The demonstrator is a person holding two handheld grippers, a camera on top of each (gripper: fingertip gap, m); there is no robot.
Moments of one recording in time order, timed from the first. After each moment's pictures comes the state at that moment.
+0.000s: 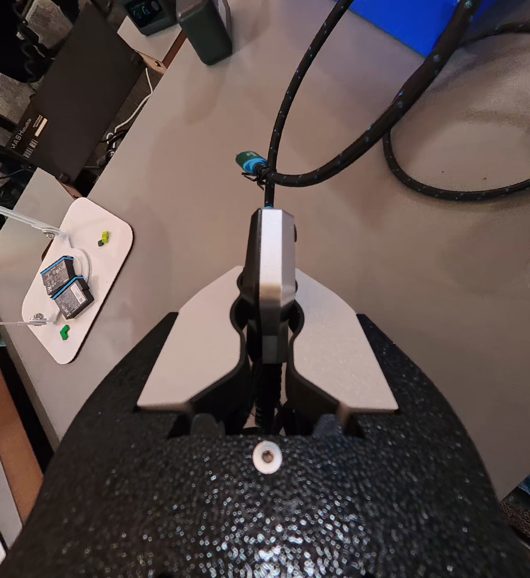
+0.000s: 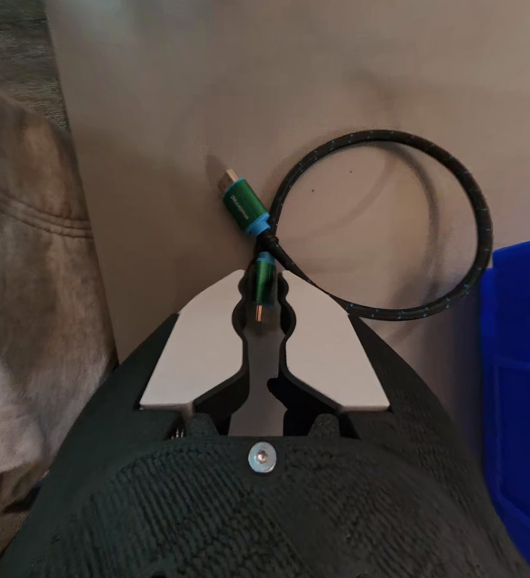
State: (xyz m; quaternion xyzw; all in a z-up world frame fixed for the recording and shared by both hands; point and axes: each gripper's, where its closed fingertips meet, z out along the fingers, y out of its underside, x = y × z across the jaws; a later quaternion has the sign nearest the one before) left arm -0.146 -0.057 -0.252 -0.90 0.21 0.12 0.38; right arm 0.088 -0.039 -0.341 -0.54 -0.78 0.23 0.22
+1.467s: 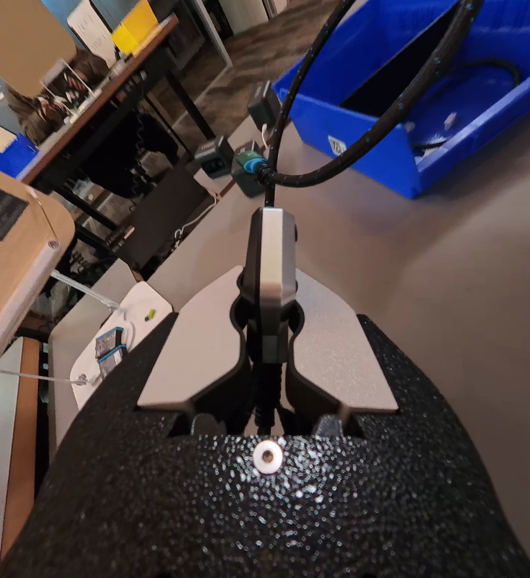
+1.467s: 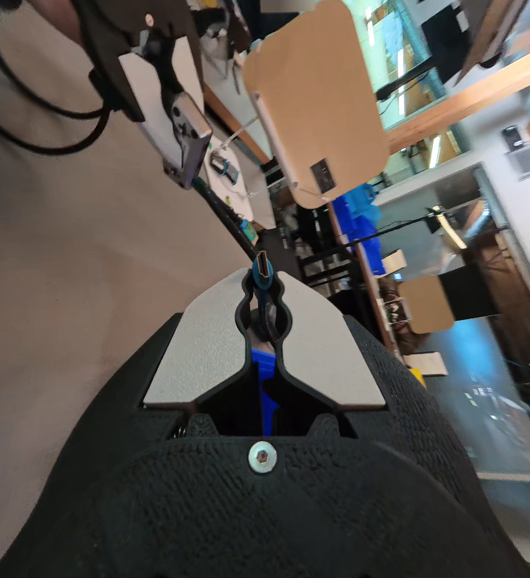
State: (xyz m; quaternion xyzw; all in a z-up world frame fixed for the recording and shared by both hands) left arm -0.108 -0.024 -0.201 -0.81 0.20 0.16 0.53; right arm 0.048 0.021 -0.115 -0.27 -0.73 0.11 0.62
